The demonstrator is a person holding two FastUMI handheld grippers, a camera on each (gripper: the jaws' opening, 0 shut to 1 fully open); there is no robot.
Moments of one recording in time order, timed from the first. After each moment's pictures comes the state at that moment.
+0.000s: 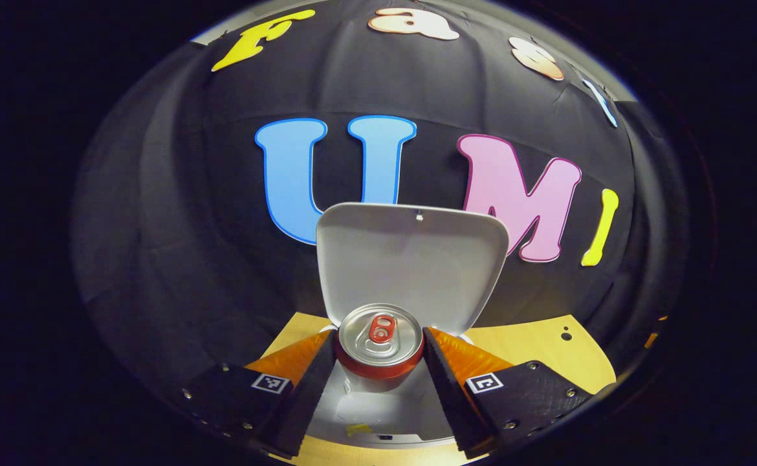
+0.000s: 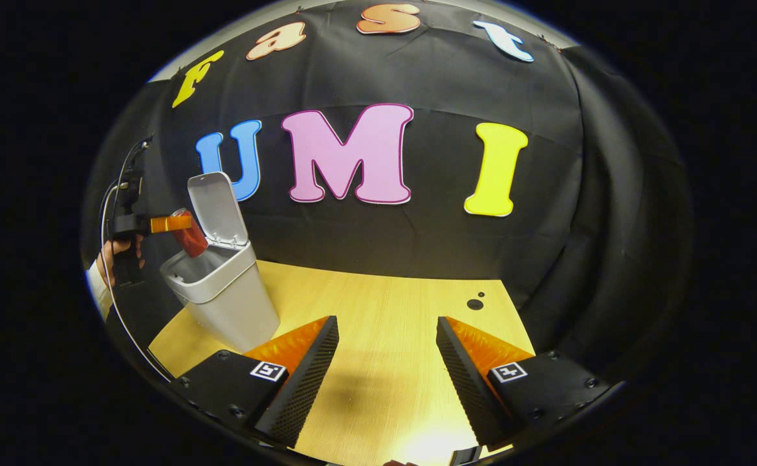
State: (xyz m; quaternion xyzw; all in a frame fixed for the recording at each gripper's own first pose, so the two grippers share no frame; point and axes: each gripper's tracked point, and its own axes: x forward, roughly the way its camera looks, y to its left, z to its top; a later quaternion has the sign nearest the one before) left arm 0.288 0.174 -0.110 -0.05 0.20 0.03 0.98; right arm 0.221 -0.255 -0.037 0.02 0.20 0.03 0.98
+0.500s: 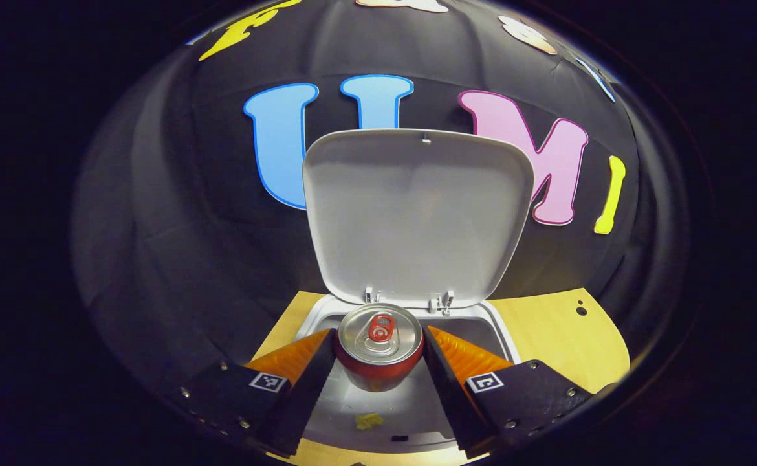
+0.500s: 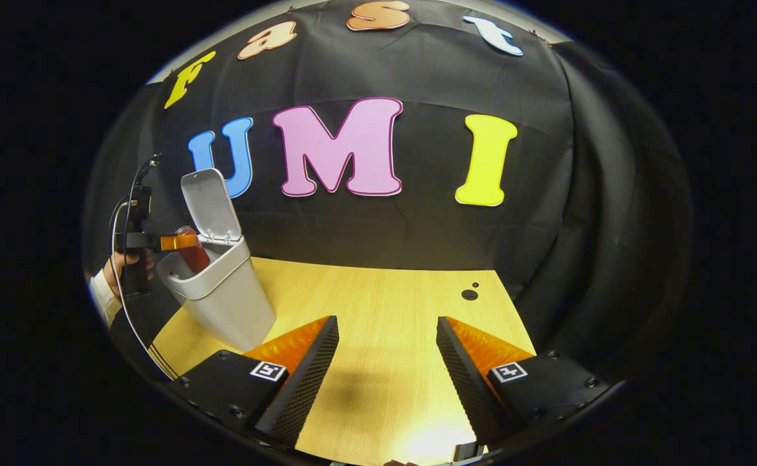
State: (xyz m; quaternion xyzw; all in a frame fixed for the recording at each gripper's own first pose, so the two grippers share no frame) left arm 0.290 0.176 -0.146 -0.03 0.24 0.04 0.97; right arm 0.214 -0.262 -0.044 0.03 0.21 0.01 0.98
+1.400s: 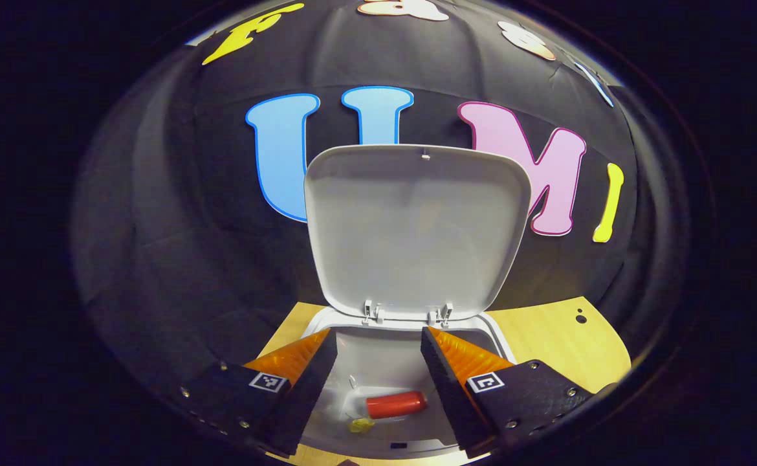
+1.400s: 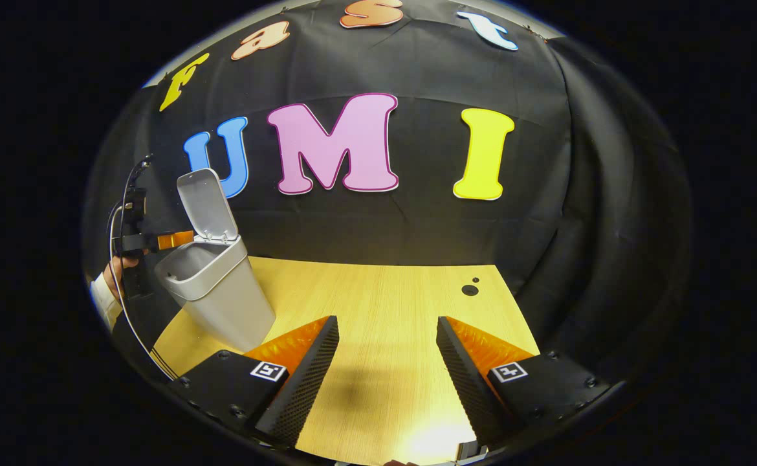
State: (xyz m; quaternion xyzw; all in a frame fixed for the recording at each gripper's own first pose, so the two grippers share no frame) left arm 0.297 0.172 -0.136 -0.03 0.21 0.03 0.98; right arm 0.216 -0.261 -0.050 0.03 0.22 0.01 0.98
